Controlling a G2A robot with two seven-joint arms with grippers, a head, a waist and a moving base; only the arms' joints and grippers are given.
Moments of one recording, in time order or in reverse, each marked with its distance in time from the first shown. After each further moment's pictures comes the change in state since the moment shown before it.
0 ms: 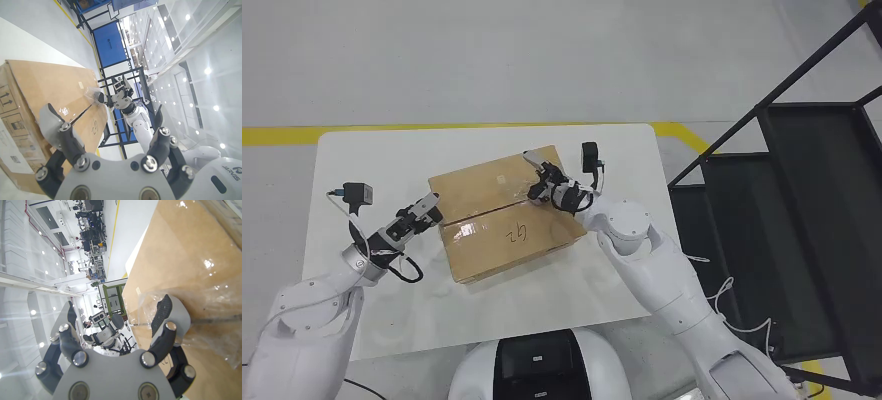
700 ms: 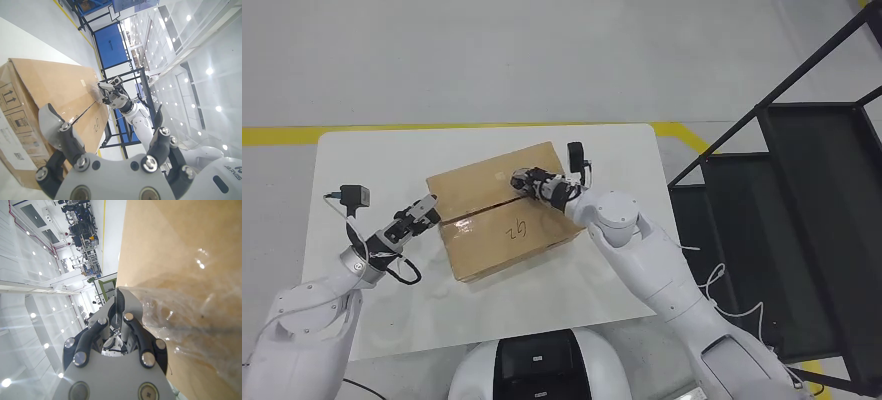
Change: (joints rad) left arm 0.018 0.003 -0.012 -0.010 0.013 -0.007 0.014; right arm 0.089 -0.023 -0.055 0.096 0.042 0.053 0.029
